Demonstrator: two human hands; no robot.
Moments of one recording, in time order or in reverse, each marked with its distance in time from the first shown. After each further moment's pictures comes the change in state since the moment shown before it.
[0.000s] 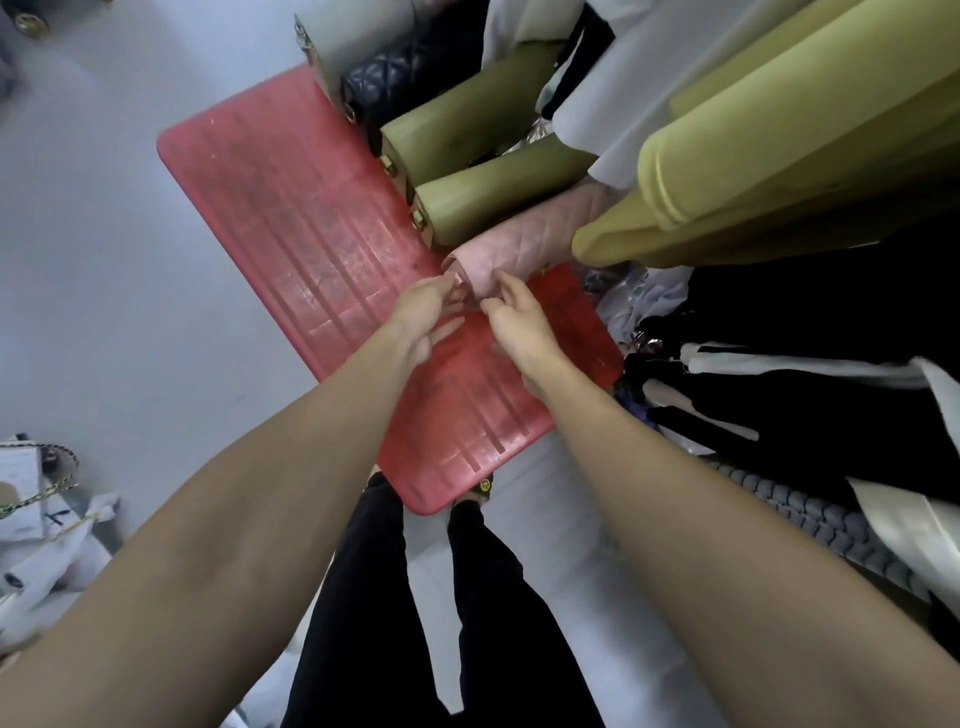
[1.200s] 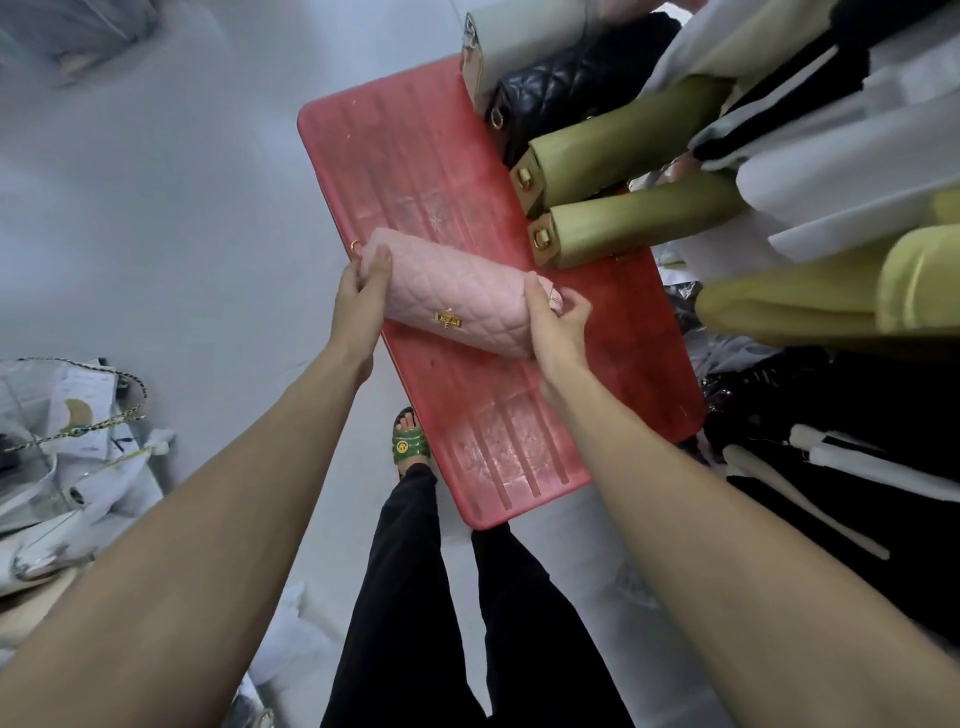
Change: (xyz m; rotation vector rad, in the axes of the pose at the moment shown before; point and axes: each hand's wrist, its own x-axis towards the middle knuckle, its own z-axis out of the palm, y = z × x) left_hand -0.004 0.024 -0.167 0.105 0.325 0.326; right_hand 0.014 -0.026 0.083 0.100 0.077 0.137
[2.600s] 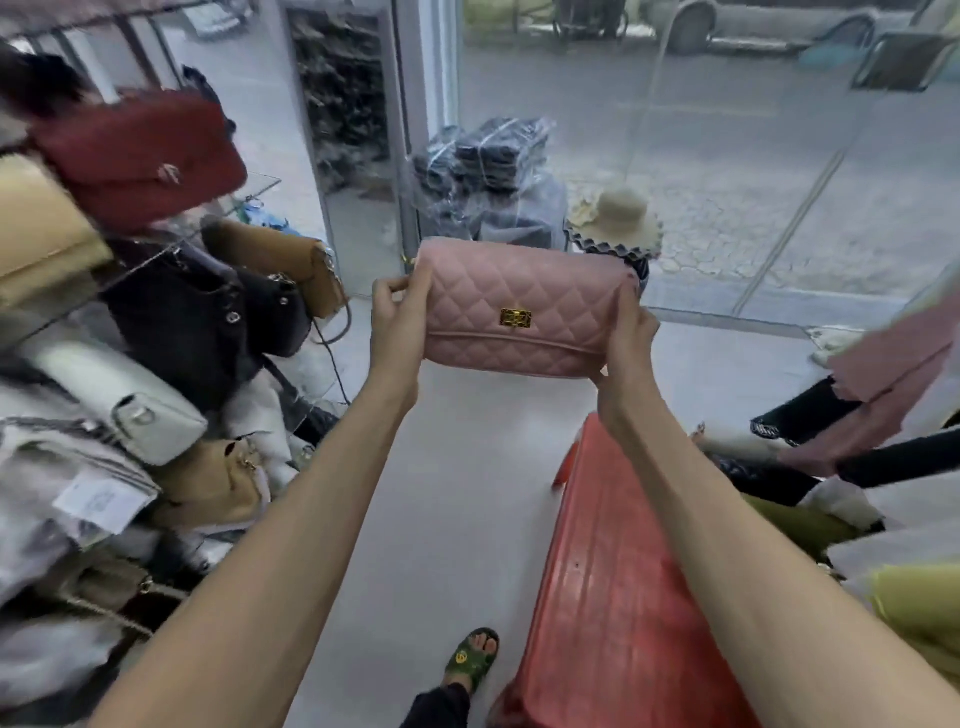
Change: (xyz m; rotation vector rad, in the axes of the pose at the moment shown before) left_hand -0.392 0.140 -0.212 -0.638 0.757 0.623; right_hand -0.357 -0.145 0.025 0.073 -0.784 -0.733
